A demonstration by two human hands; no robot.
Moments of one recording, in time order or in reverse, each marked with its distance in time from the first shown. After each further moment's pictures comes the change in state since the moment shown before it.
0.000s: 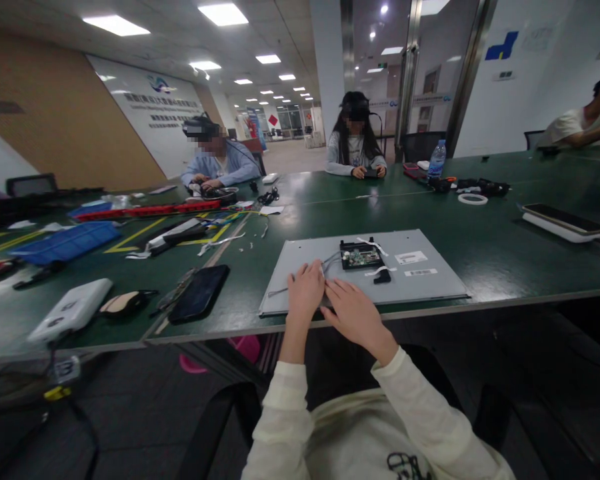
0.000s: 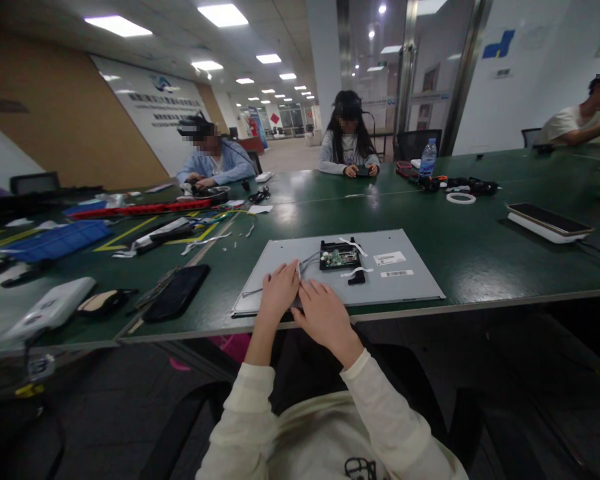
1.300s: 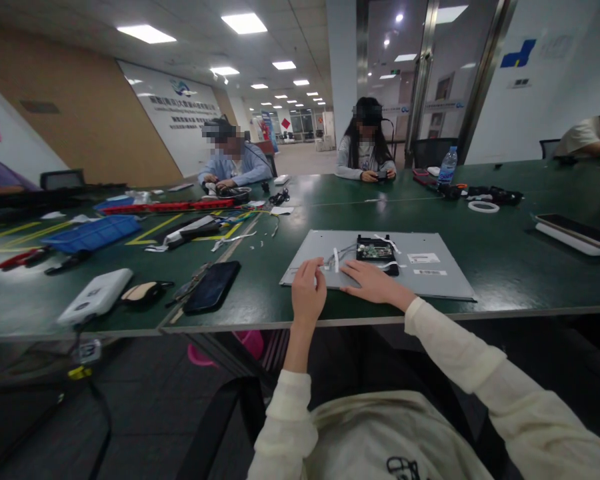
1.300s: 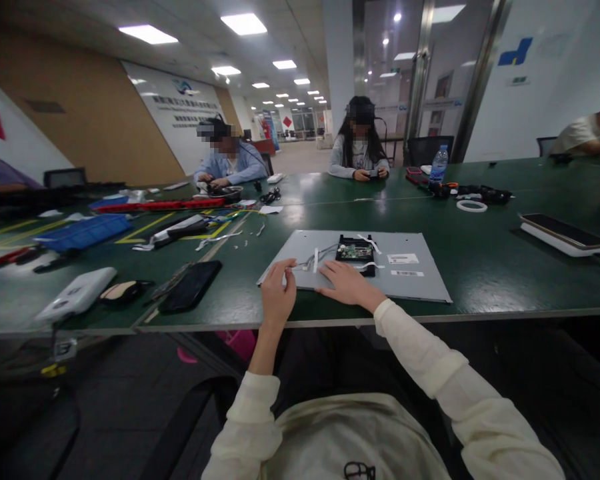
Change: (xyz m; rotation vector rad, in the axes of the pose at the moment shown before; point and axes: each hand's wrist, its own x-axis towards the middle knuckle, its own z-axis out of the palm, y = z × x) left_hand -0.020 -0.001 -0.020 -0.410 0.495 0.141; right_hand 0.042 0.084 -0.006 0.017 -0.193 -0.131
